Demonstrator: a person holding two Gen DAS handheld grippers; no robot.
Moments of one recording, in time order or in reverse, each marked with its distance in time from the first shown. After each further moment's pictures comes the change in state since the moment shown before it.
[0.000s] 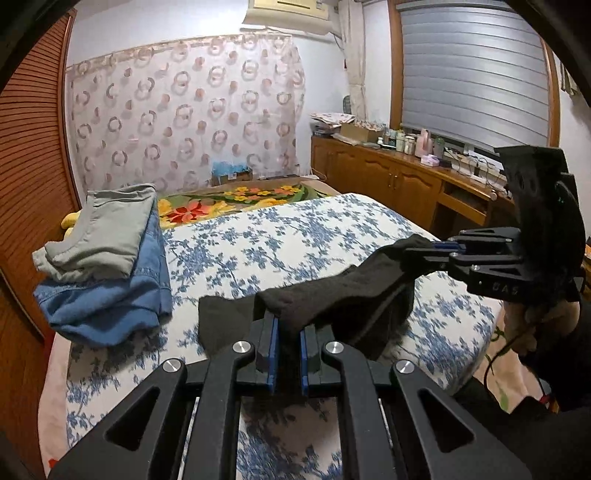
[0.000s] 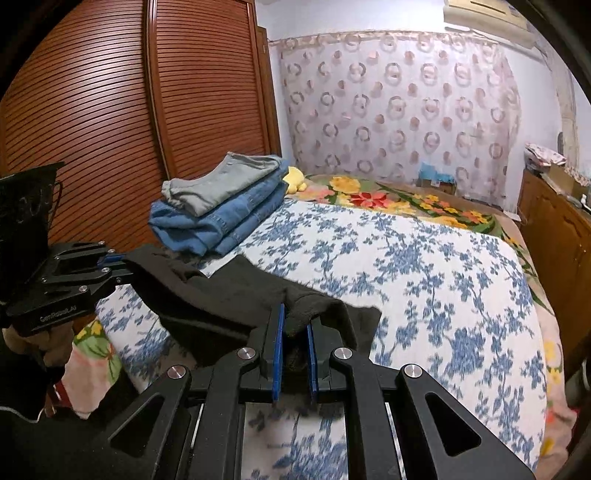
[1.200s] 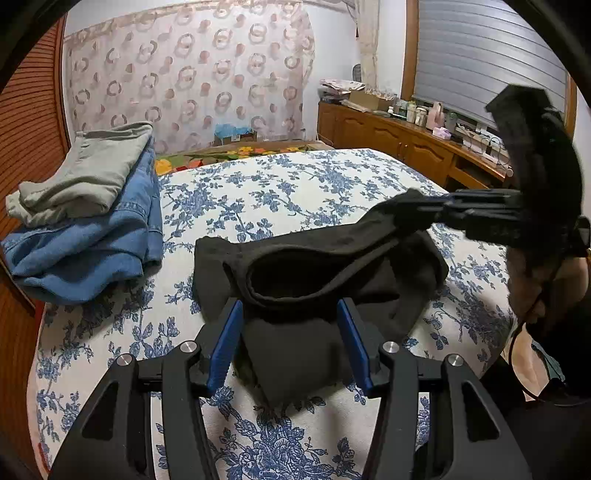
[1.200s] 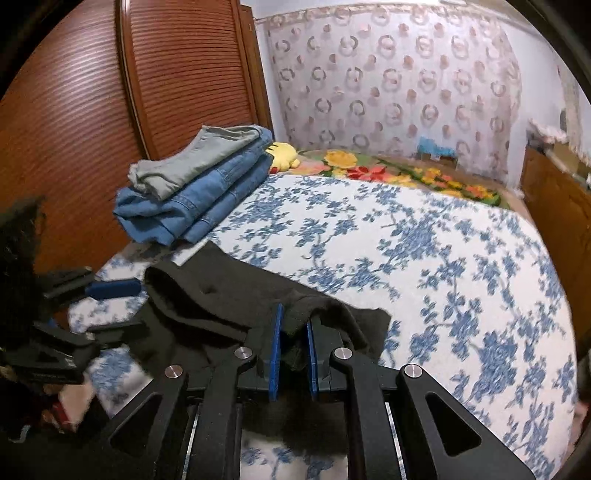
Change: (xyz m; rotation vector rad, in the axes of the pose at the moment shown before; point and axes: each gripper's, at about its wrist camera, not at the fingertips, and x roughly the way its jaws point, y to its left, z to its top) left arm 0.049 0.020 -0.037 -0.037 0.141 -0.004; right arm 0.073 -0.017 0.005 0.055 0.084 0.020
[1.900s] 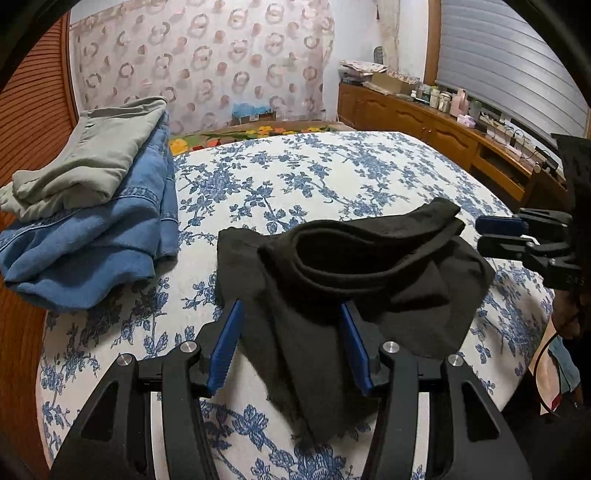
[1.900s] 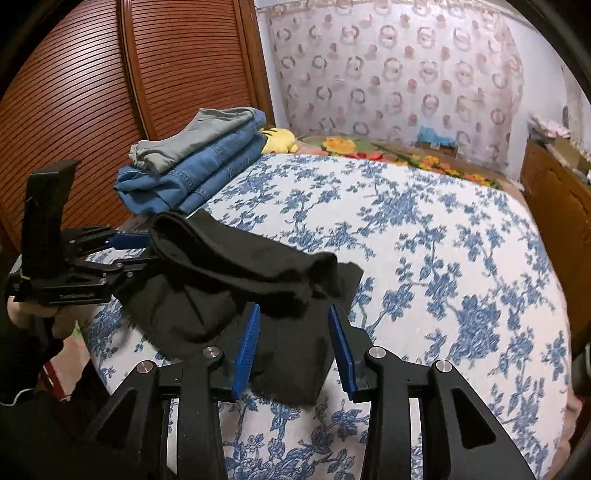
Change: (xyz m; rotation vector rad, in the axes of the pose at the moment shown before) left arm 0.030 0.017 0.013 -0.023 0.084 0.068; right arm -0.009 -0.022 -0.025 -0.020 0.061 -0.003
